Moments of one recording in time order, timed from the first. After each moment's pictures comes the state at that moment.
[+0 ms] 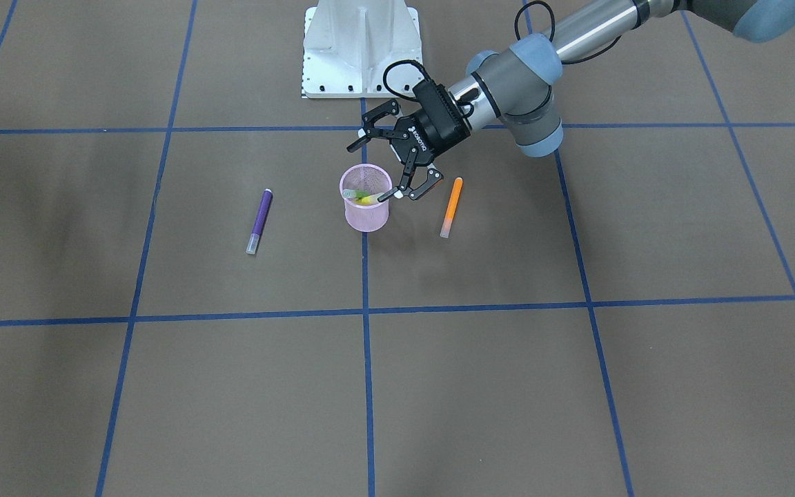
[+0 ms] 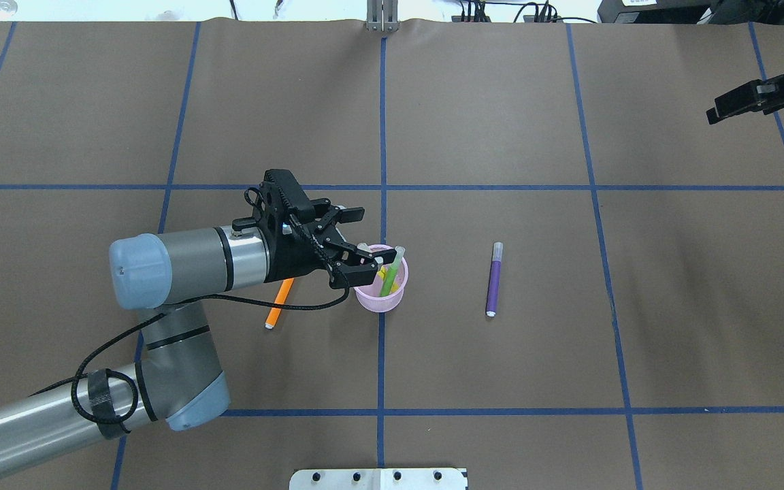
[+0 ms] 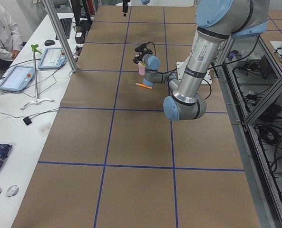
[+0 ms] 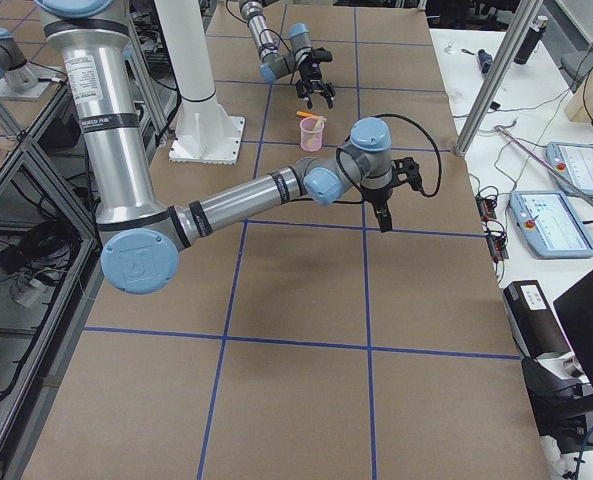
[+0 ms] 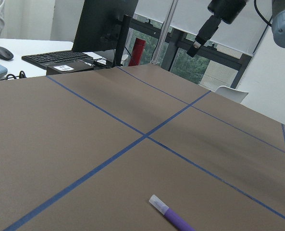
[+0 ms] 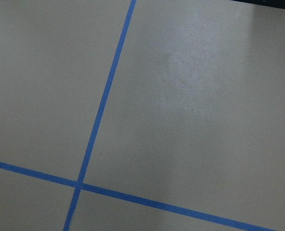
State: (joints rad) left arm -0.46 -2.09 -1.54 -2.90 -1.66 -0.63; right arm 1.23 -1.38 1.78 -1.29 2.22 0.49
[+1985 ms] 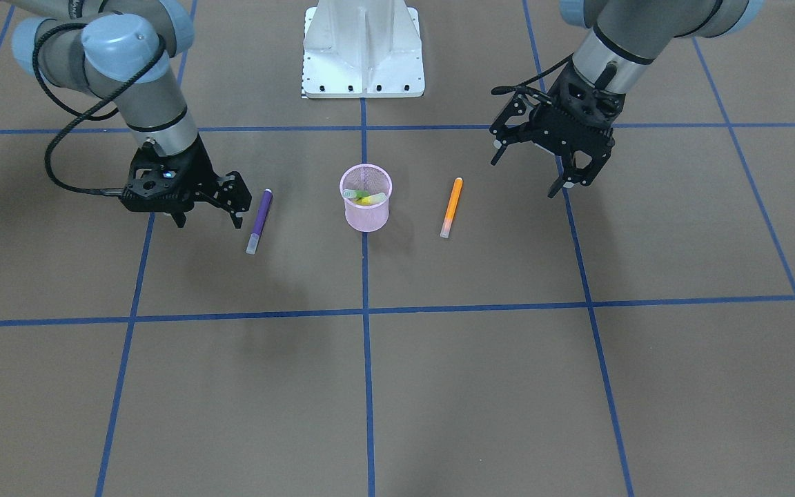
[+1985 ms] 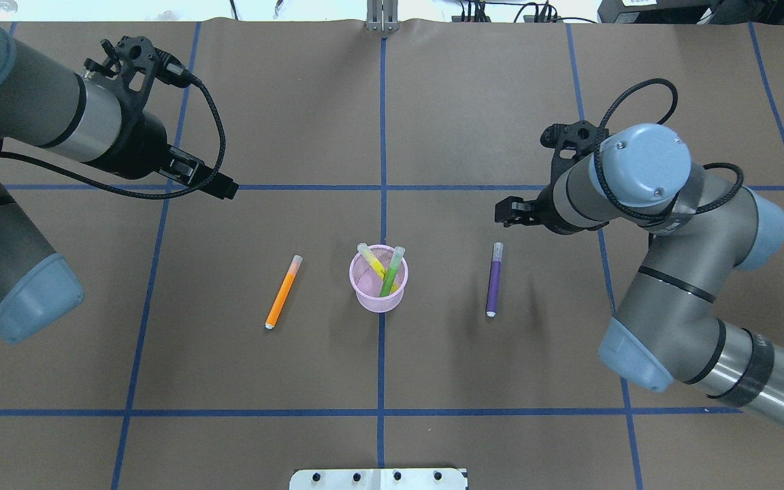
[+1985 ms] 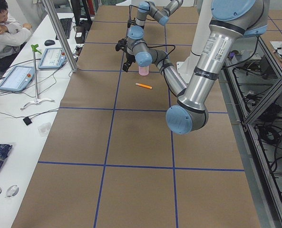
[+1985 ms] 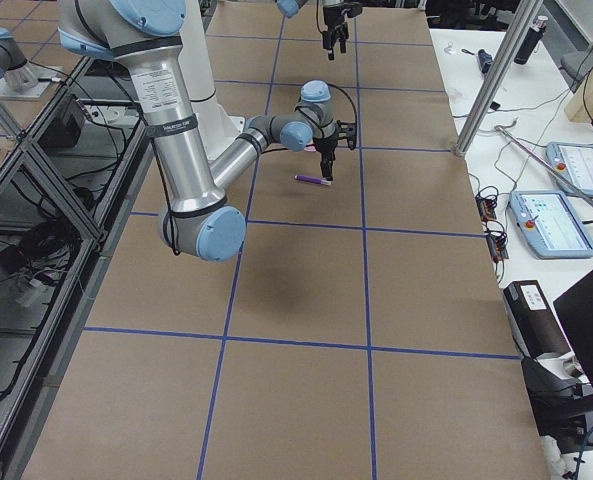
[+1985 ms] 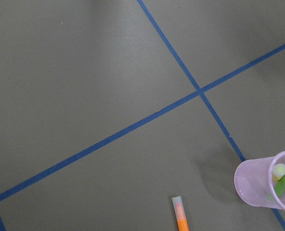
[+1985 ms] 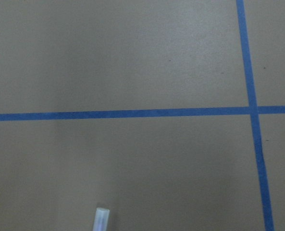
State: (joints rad) left arm -0.83 -1.97 -2.00 -1.77 -2.10 -0.63; right arm 0.63 -1.19 1.86 -1.44 1.80 1.25
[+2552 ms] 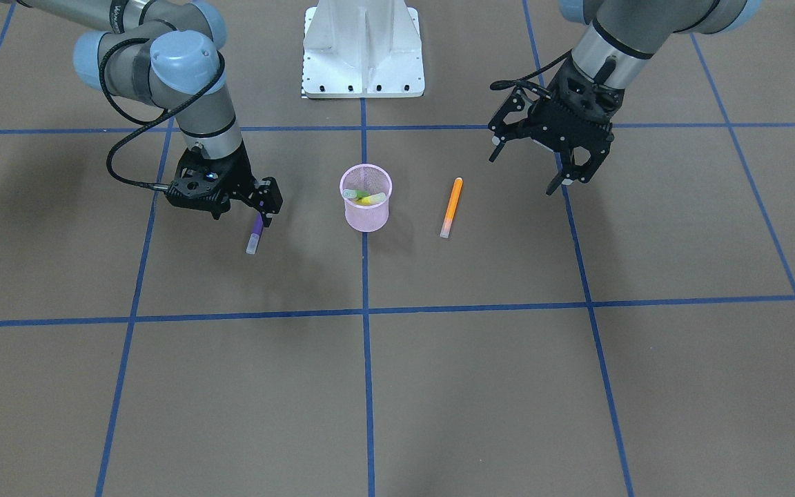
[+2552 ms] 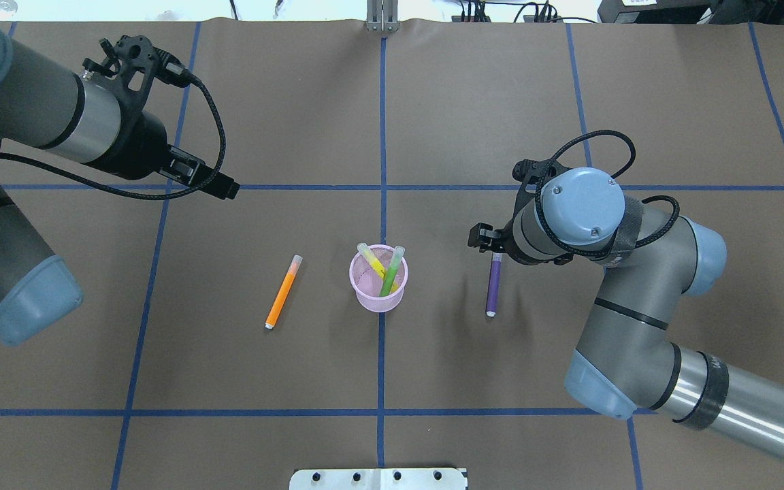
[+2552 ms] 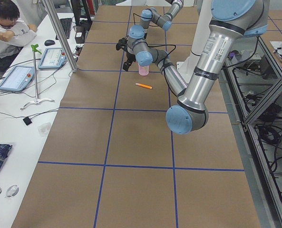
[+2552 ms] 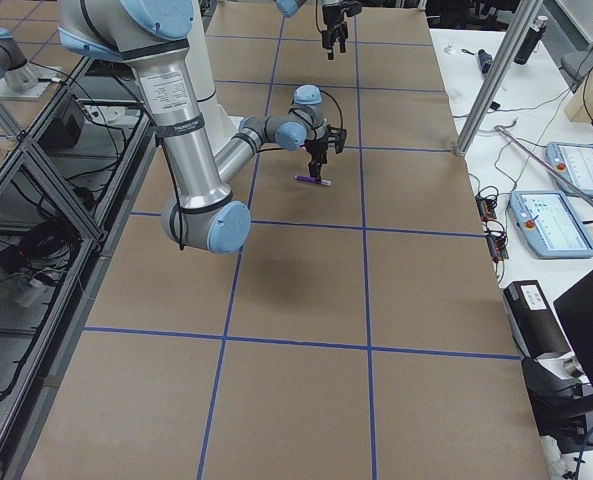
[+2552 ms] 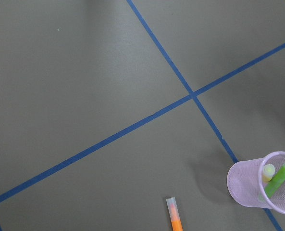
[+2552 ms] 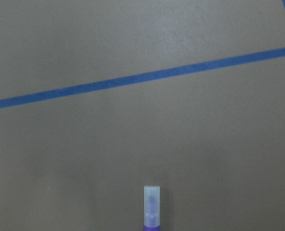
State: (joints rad) left arm -0.83 -1.97 -2.01 -1.77 -2.10 -0.63; right arm 0.54 -1.16 1.80 -1.45 1.75 1.41
